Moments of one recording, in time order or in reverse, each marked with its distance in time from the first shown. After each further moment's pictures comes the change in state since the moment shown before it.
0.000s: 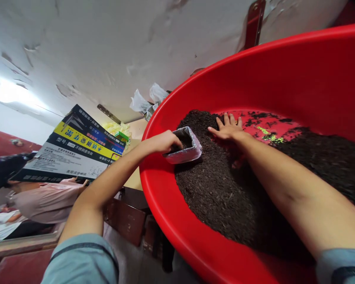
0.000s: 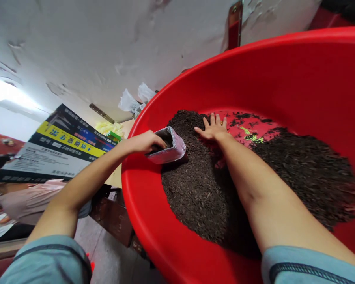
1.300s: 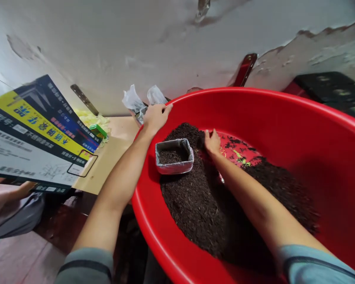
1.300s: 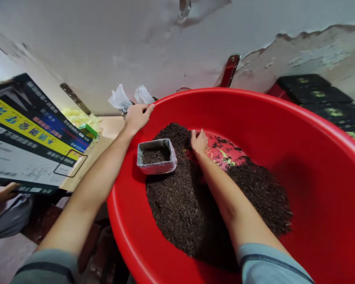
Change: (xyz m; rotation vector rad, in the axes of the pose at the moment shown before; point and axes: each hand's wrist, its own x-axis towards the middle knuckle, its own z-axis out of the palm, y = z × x) left_hand 0.041 -0.051 -0.022 -0.219 0.978 -0.671; right_hand 0.032 -0.009 0.021 0.545 0.559 0.166
